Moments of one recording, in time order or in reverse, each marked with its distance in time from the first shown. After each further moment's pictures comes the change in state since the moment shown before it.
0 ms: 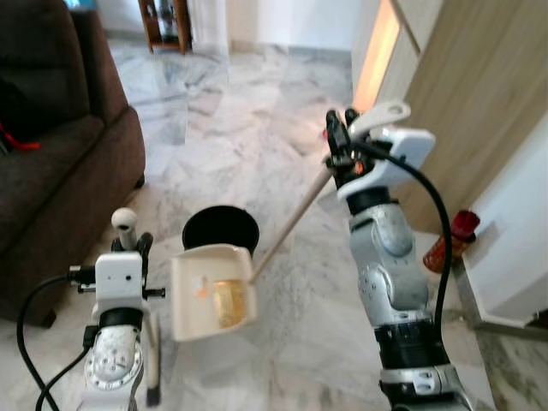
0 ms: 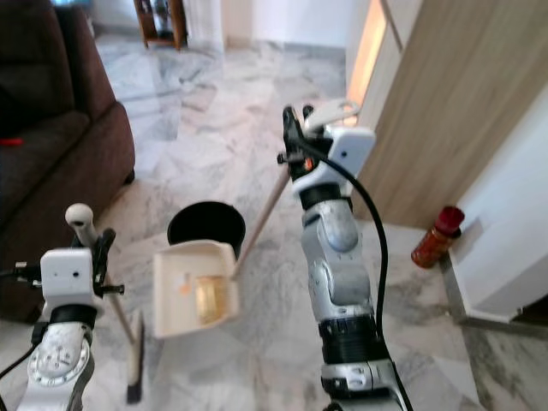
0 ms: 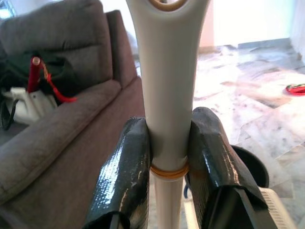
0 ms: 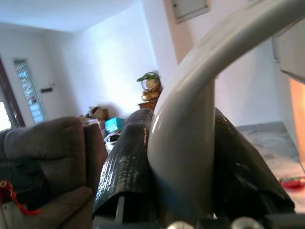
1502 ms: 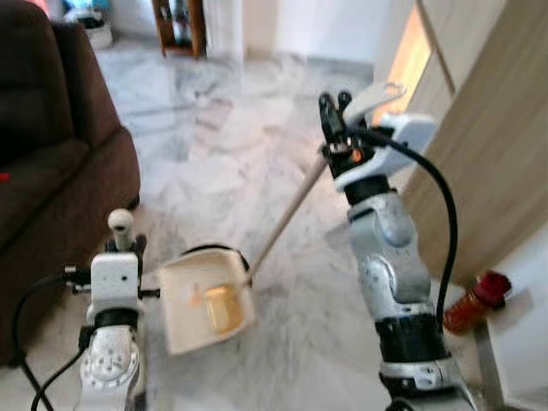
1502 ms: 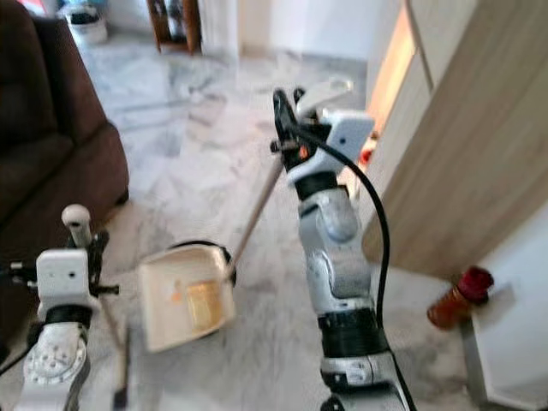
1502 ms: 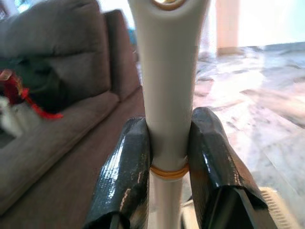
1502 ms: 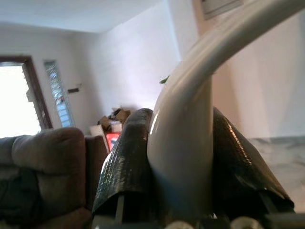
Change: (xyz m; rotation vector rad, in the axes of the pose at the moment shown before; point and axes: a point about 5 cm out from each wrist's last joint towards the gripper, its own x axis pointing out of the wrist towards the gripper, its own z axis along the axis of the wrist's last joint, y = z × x) left arm 0.001 0.003 -0.001 0.008 0.002 0.016; right arm 0.005 0.006 0.013 0.016 -0.026 0.062
